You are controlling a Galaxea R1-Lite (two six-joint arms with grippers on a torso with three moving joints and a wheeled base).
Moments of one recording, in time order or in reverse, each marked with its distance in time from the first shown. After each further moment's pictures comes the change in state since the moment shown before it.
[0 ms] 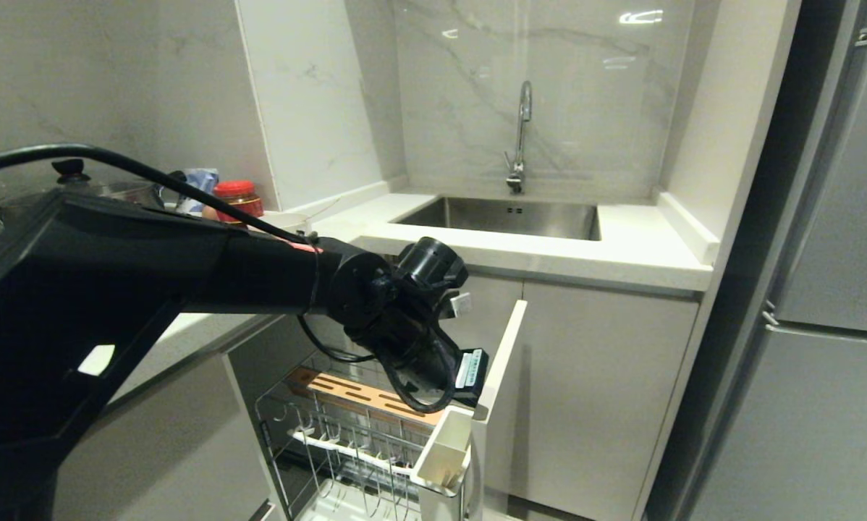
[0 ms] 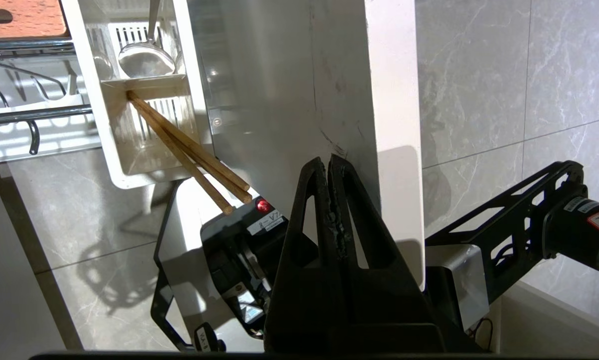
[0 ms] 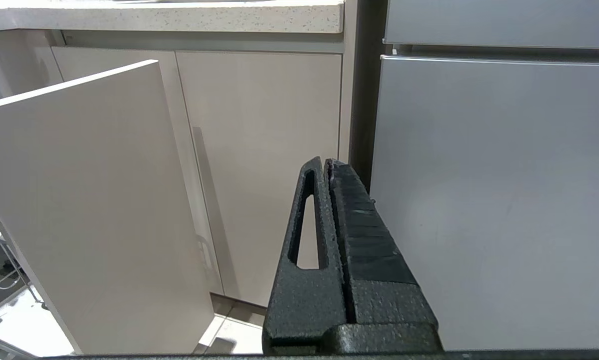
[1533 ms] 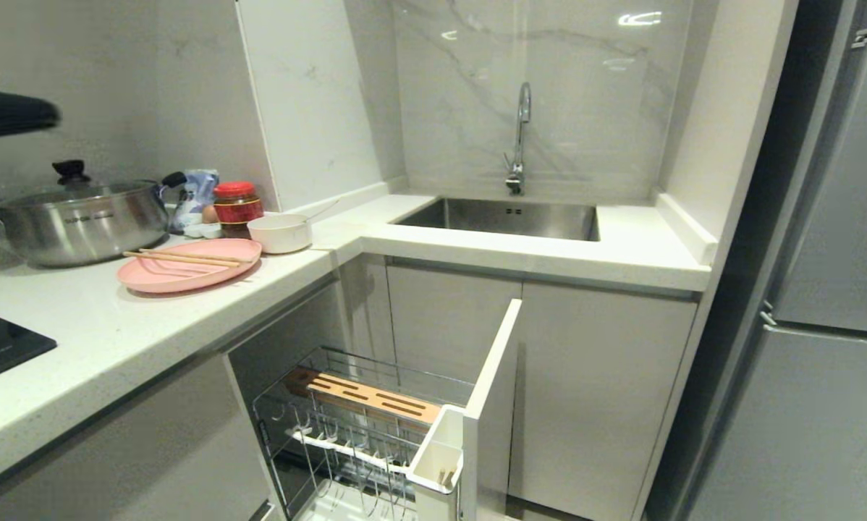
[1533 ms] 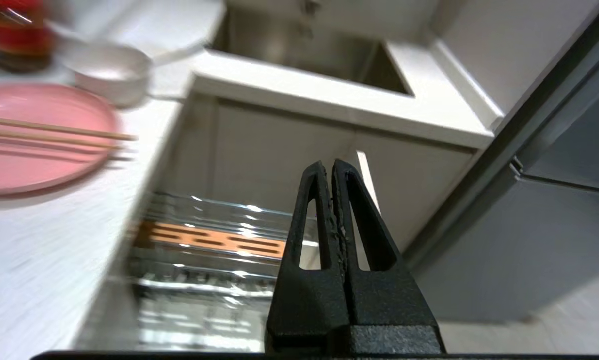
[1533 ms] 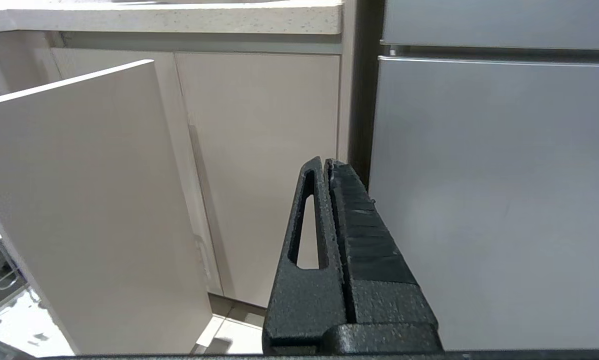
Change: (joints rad) left arm 0.559 -1.004 0.087 0.026 0.102 0.180; right arm -0.001 0.000 0.000 0.000 0.000 0.000
